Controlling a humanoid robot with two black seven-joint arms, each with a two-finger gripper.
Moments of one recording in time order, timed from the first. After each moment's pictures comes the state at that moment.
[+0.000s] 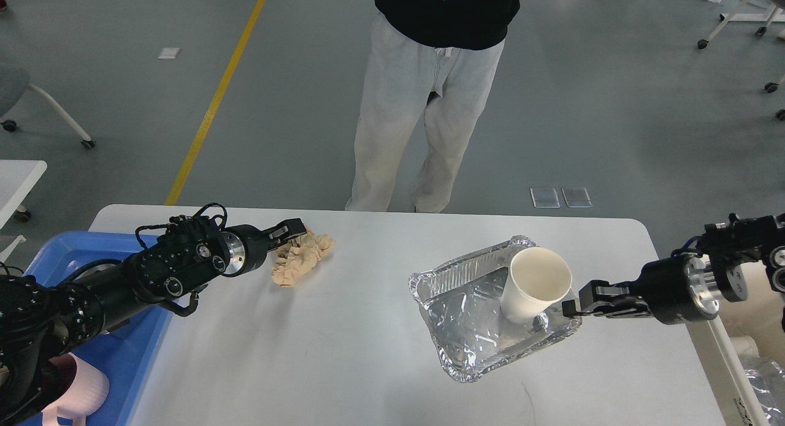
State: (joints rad) left arm -0.99 0.16 0.22 -0.54 0.59 -0.13 -0.07; right arm 0.92 -1.02 0.16 1.58 -0.94 0.65 0.06
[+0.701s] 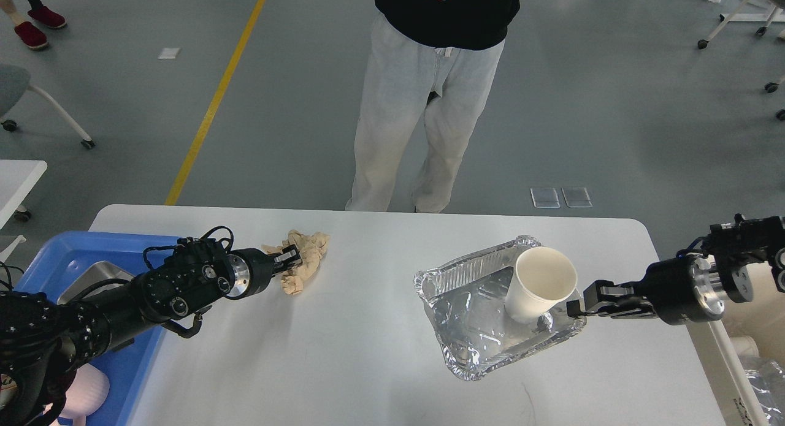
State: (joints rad) left arm -0.93 0.15 0.23 -0.54 0.60 -0.17 -0.08; right arm 0.92 -1.03 0.16 1.58 -0.94 0.65 0.06
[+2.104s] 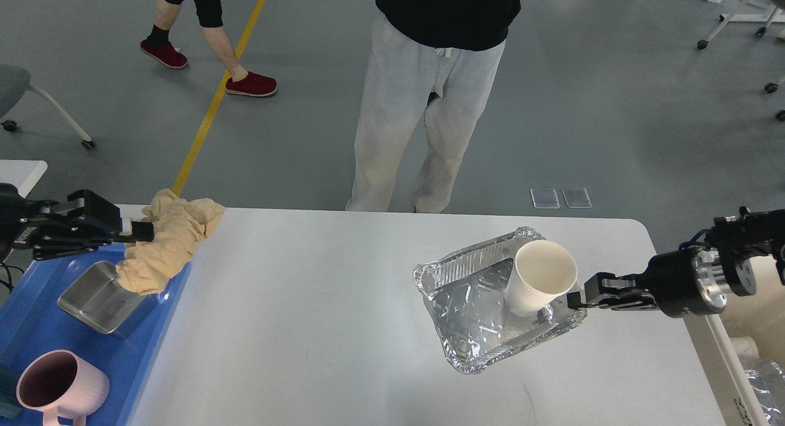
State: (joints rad) left arm -1.27 1.41 -0.05 -1.63 0.64 -0.83 -0.06; right arm 0.93 -1.04 0.18 1.59 -0.94 0.65 0.06
